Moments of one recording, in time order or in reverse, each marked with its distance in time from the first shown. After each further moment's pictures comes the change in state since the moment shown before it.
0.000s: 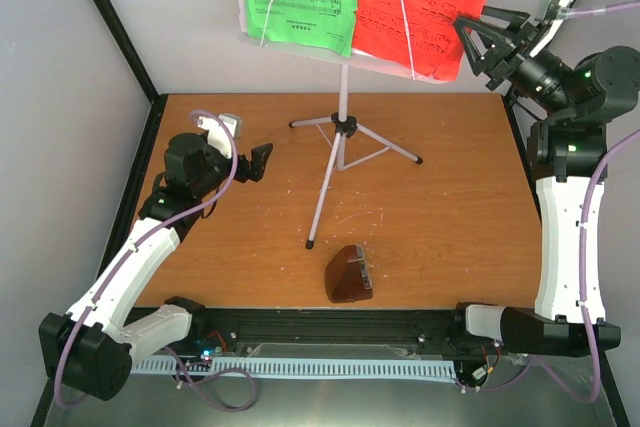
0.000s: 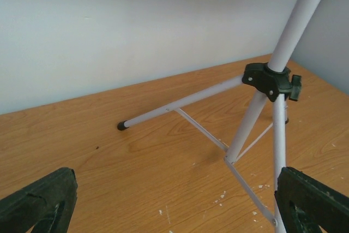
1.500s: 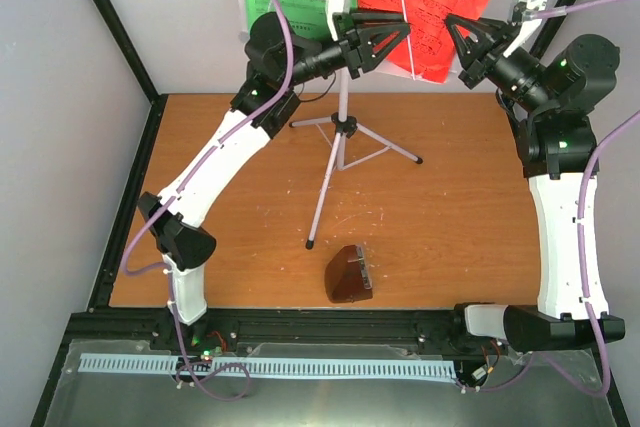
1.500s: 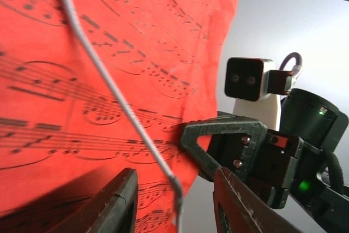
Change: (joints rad) left arm -0.396 0.873 1.343 0.247 0.459 -0.516; right arm 0.111 0.025 0.040 -0.236 0.200 -0.279
